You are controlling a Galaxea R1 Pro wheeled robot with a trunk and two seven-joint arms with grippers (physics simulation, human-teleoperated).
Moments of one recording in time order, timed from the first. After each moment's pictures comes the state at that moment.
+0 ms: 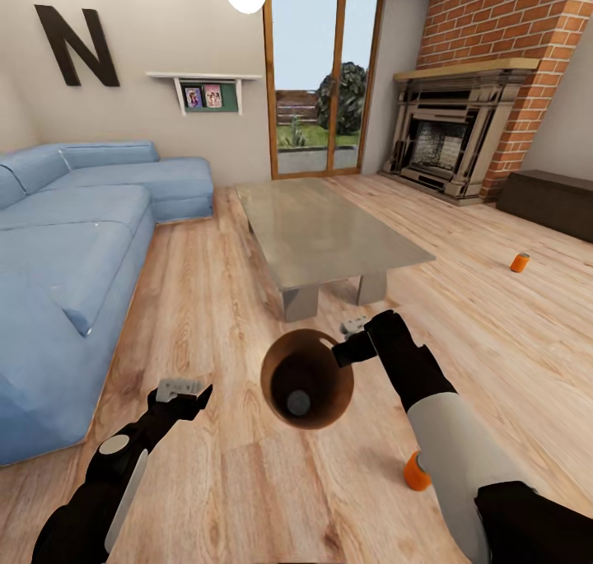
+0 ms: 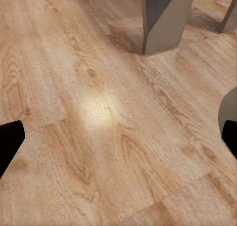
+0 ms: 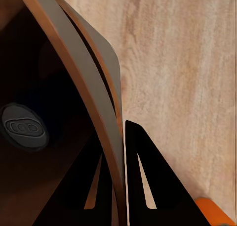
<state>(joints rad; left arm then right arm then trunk) -0.31 0.06 0.08 -1.32 -0.02 0.29 -0.23 -0.93 0.11 0.08 -0.89 0.51 1.01 0.65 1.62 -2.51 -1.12</state>
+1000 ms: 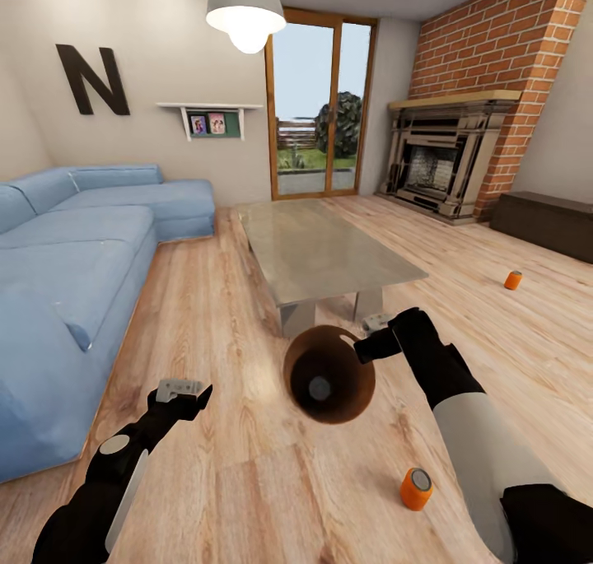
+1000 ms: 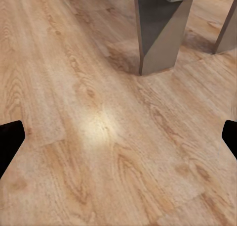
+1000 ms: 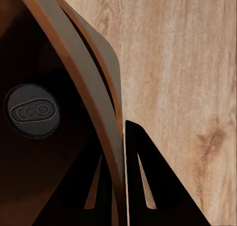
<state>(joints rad) -0.31 0.06 0.08 -1.32 -0.02 0.30 -0.23 -0.93 0.00 0.08 -0.93 0.50 1.01 0.72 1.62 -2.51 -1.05</state>
